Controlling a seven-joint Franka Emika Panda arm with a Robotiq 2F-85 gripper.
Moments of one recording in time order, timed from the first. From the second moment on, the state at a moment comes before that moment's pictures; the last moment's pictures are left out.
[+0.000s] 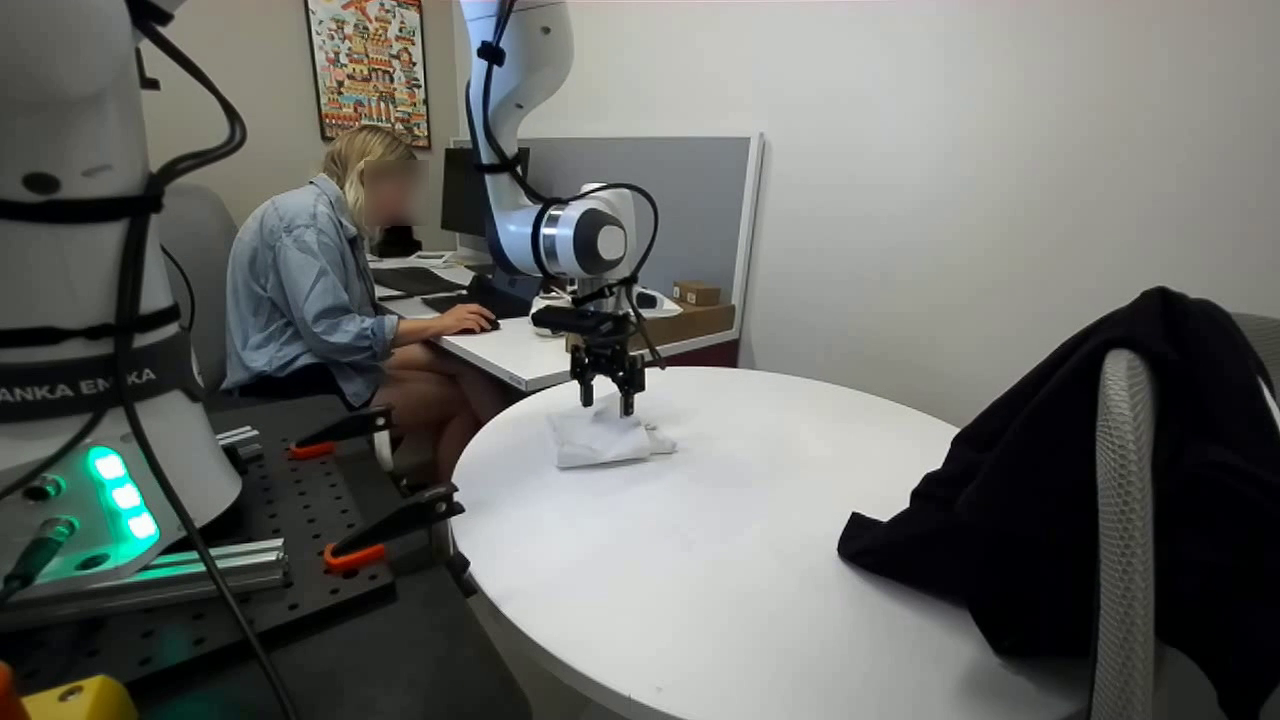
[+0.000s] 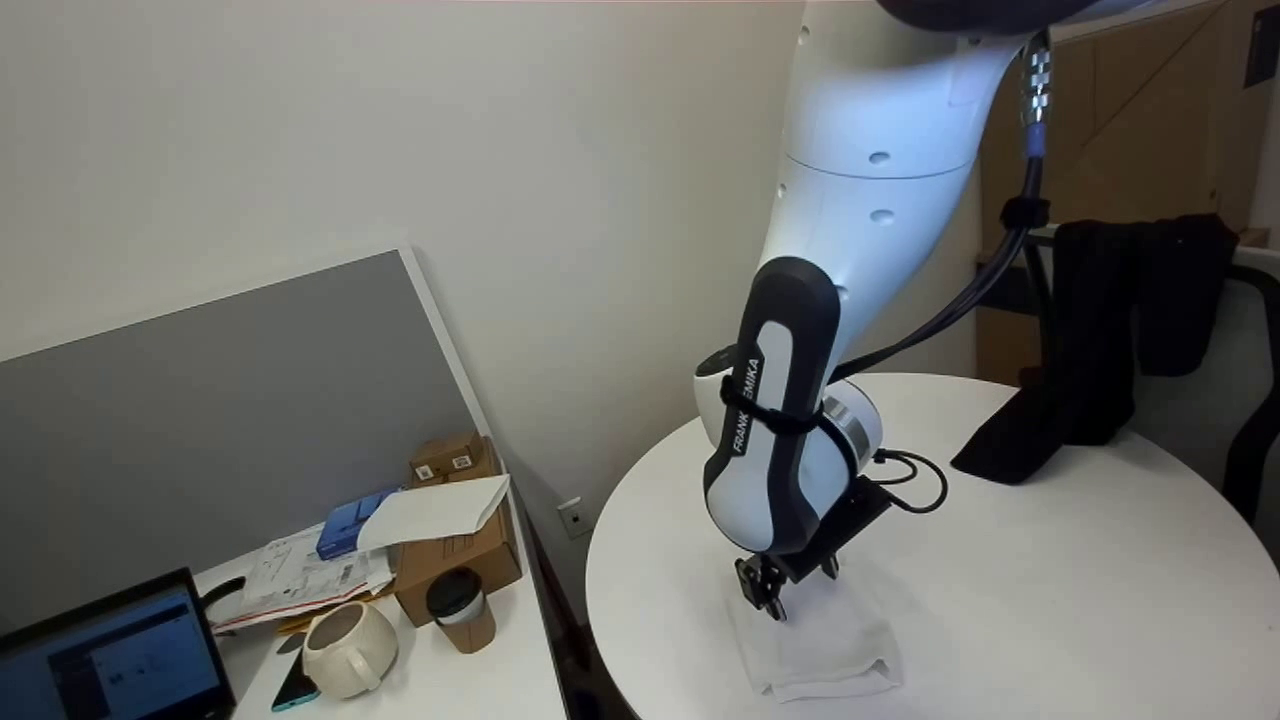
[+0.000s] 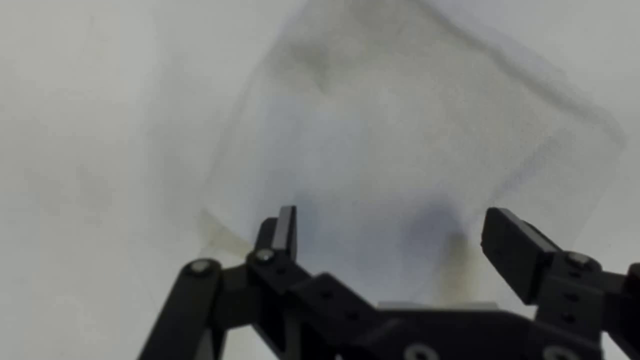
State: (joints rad) arm 0.22 0.71 0.00 -2.07 -0.26 2.74 0.25
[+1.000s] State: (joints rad) arm 0.23 0.79 -0.03 -2.02 -0.26 2.74 0.25
